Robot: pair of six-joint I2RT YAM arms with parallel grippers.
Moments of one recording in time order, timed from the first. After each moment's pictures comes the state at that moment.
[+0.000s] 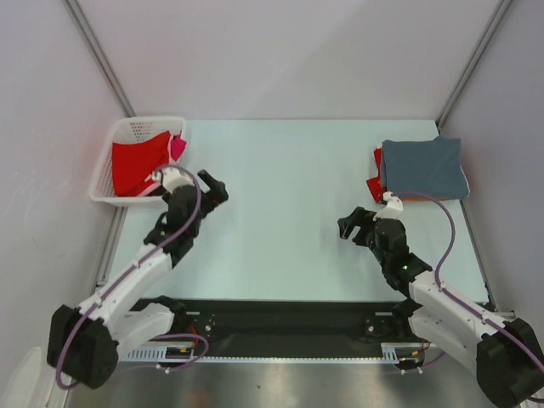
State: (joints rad) left arm -0.45 0.93 0.56 0.03 -0.42 -0.68; right arm 0.48 0.85 0.30 0.18 0.22 0.57
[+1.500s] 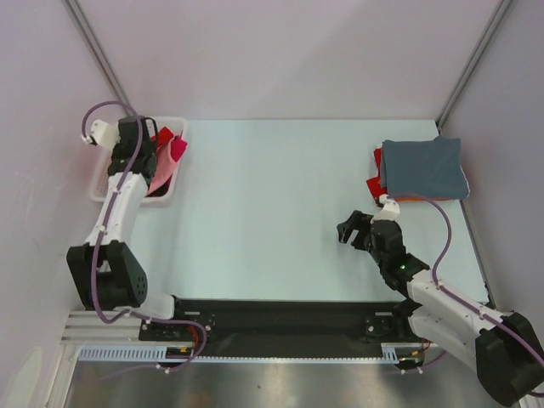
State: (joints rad) left arm 0.09 1.49 1.31 -0.34 -0.51 -0.92; right arm 0.50 0.87 0.28 0.15 0.23 0.59
